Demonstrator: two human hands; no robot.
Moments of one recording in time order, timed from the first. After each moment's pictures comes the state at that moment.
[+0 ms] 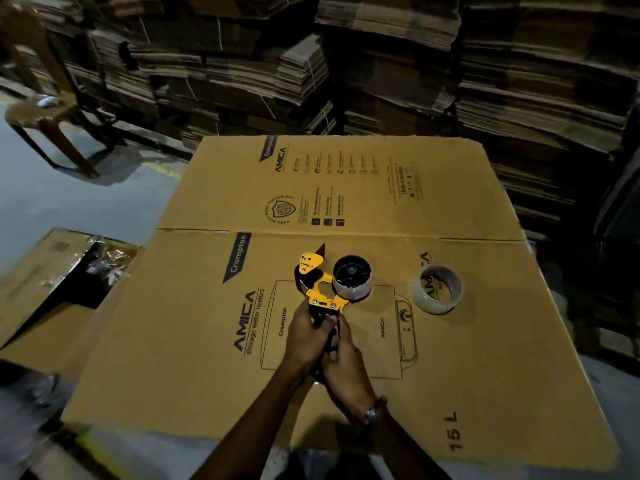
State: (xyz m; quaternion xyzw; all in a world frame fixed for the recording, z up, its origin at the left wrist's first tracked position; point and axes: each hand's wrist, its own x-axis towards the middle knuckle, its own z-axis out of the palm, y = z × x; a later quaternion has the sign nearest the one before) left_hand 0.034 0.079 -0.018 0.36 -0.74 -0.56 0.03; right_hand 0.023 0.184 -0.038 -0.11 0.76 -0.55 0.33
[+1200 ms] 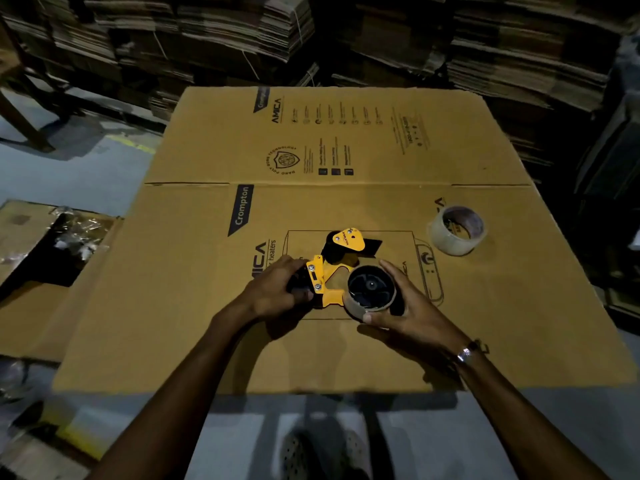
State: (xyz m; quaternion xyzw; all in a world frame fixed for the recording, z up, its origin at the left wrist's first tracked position) left_hand 0.093 -0.023 -0.020 0.10 -0.90 -0.40 -0.15; right_hand 0.011 0.245 -0.025 -0.19 0.81 -0.44 0.33
